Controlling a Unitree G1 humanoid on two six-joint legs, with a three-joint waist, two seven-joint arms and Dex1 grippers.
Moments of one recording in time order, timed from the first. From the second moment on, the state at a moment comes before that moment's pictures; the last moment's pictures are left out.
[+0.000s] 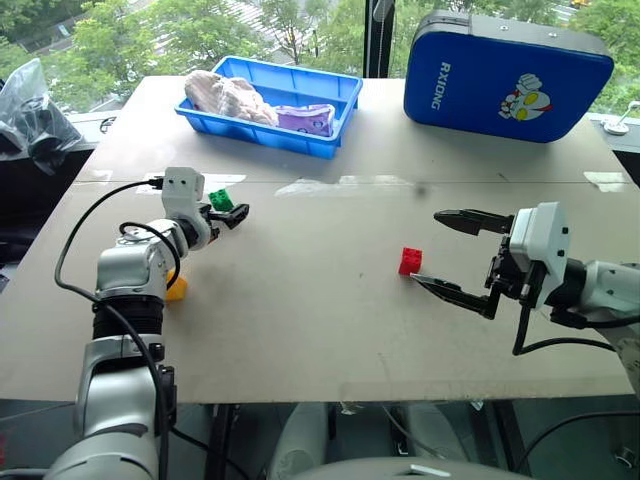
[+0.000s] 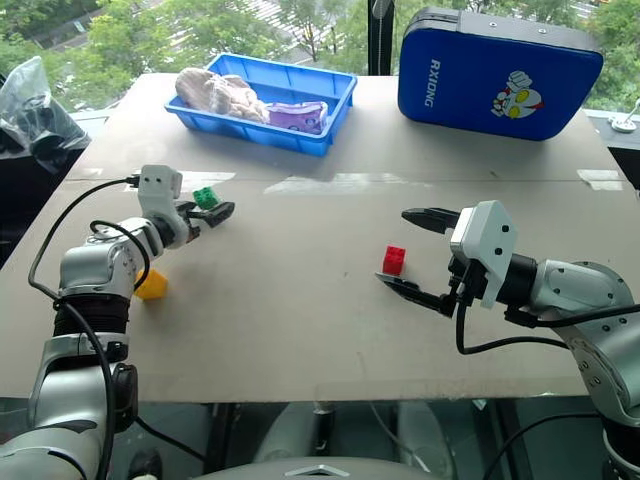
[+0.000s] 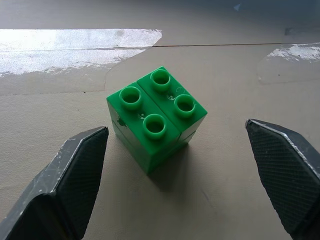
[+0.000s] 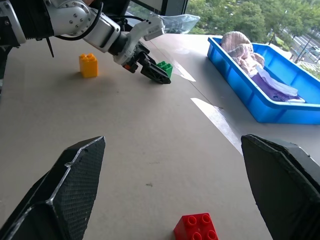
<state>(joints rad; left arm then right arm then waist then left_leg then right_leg) -0.63 0.61 0.19 0.41 -0.33 0.65 -0.40 -0.18 -0.74 -0.13 -0.76 0.63 0.59 0.77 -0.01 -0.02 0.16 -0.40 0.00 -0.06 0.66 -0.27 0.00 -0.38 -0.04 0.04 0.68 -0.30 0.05</state>
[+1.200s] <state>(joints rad) -0.44 0.61 0.12 0.08 -0.36 0.54 -0.64 -0.11 -0.79 -0.16 -0.77 0.66 0.59 0.73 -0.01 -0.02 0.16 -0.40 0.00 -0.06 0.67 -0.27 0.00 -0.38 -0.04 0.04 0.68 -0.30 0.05</state>
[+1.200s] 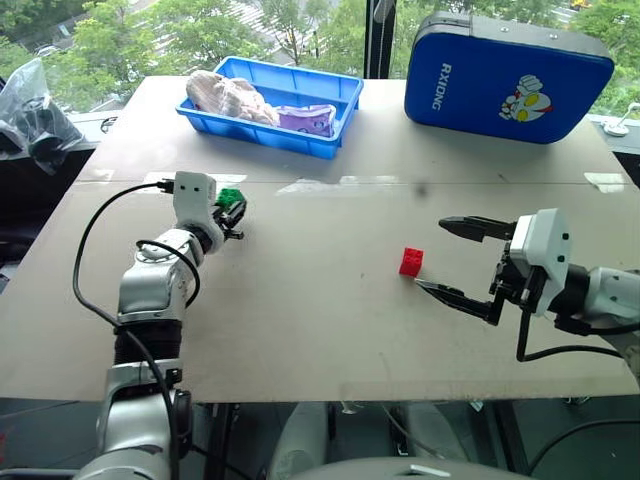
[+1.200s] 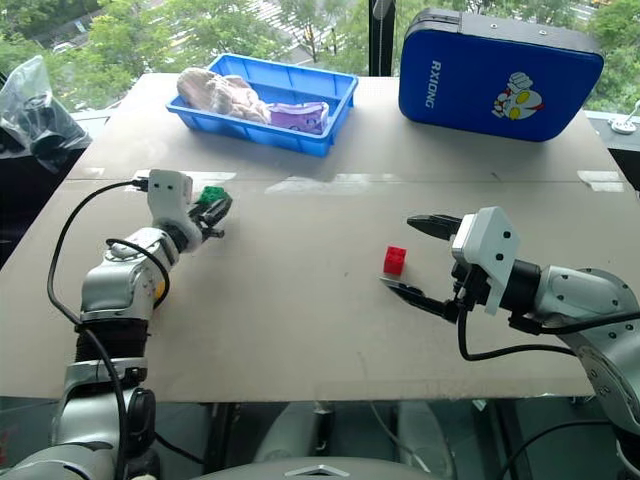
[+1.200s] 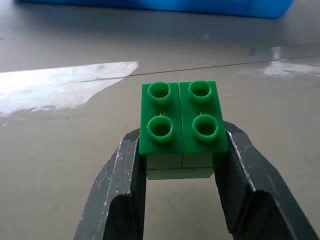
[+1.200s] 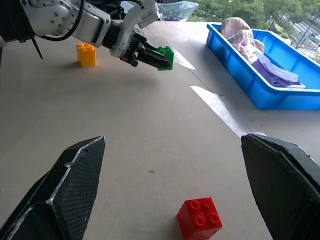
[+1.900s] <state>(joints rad) -0.66 0.62 -0.31 0.31 -0.20 0.17 -1.35 0.19 -0.88 -0.31 -0.84 0.67 0.53 0.84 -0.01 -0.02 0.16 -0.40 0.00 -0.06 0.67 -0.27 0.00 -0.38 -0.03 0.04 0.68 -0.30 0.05</state>
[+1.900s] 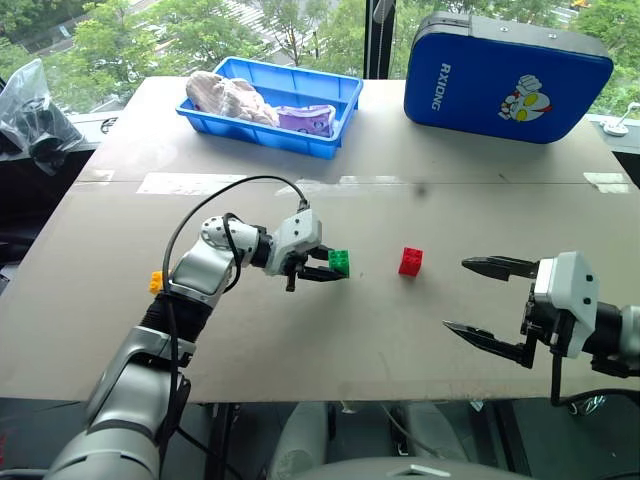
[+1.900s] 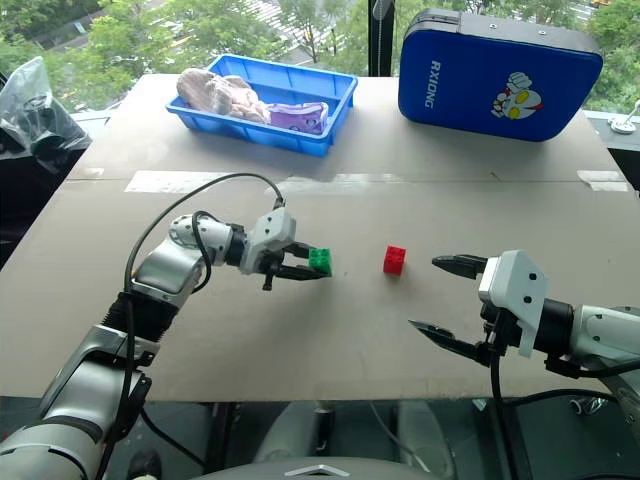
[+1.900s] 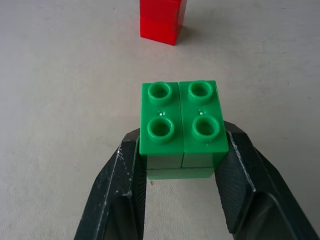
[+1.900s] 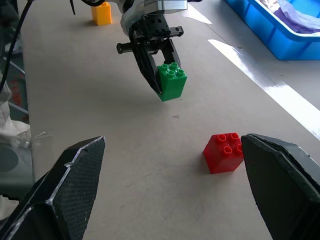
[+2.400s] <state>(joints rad) -0.72 0.57 -0.30 0.52 -0.14 -0.01 -1.39 0.21 -0.87 -0.32 -0.84 0.64 0.50 0.84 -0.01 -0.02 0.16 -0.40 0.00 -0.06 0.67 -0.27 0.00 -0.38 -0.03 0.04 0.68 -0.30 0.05</state>
